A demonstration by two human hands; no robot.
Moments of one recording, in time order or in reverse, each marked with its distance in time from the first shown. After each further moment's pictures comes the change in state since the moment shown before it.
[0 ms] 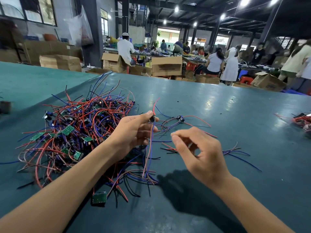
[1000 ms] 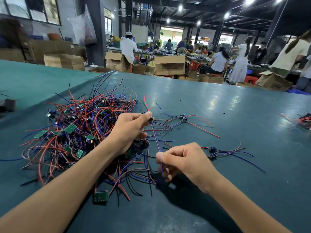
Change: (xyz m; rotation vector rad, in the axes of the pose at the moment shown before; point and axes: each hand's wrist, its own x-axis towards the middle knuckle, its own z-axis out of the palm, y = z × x) left_hand 0.020 -0.010 -0.008 0.197 0.213 0.128; right_hand 0.001 -0.016 0.018 0.664 -0.470 0.827
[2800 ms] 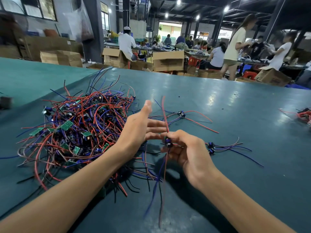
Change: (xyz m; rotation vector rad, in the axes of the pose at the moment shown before) left_hand -0.030 0.012 0.030 -0.202 -0.098 -0.078; right_hand 0.008 -0.004 0.007 0.419 0.272 0.050
